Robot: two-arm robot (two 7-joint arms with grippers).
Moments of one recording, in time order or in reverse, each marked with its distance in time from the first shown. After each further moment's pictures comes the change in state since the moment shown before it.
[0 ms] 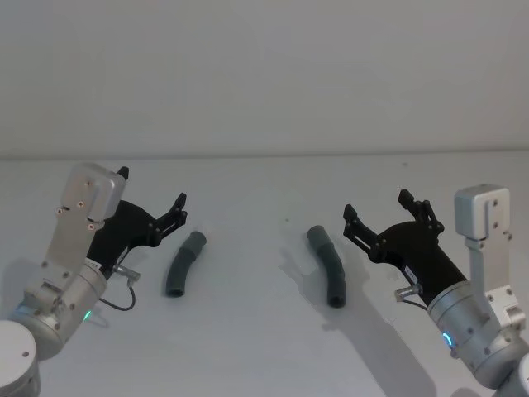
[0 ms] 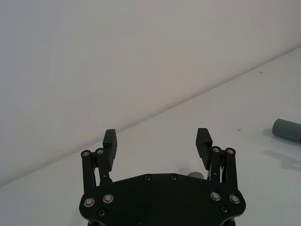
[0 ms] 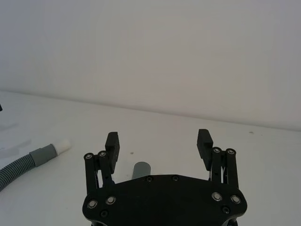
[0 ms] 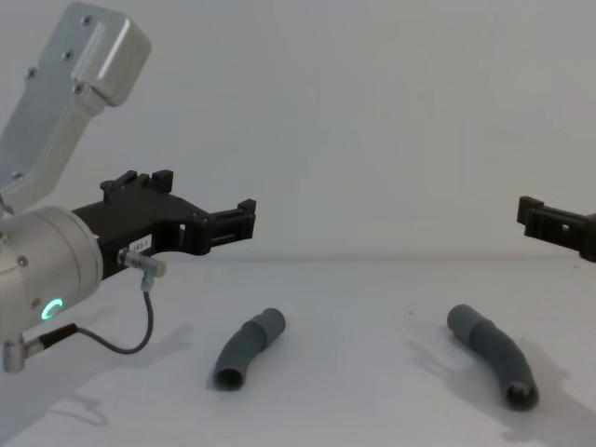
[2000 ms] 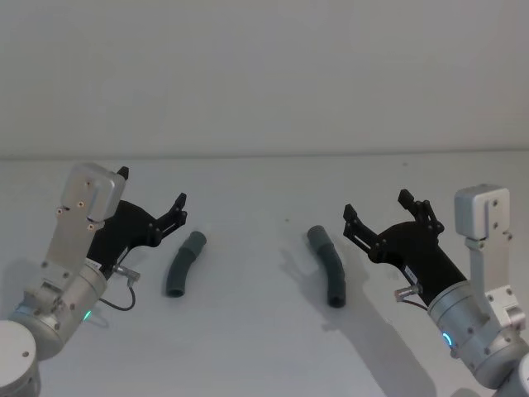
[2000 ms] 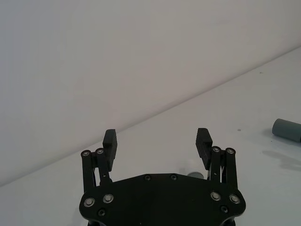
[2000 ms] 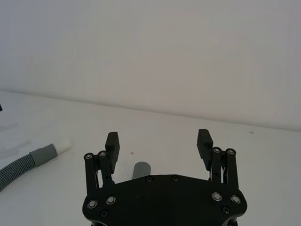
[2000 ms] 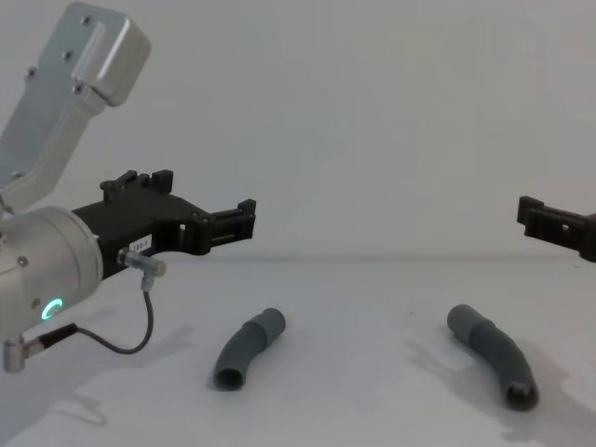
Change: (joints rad) left arm 0.000 0.000 0.000 0.000 0.000 0.000 0.000; right arm 0.000 0.000 0.000 0.000 0.000 0.000 0.000
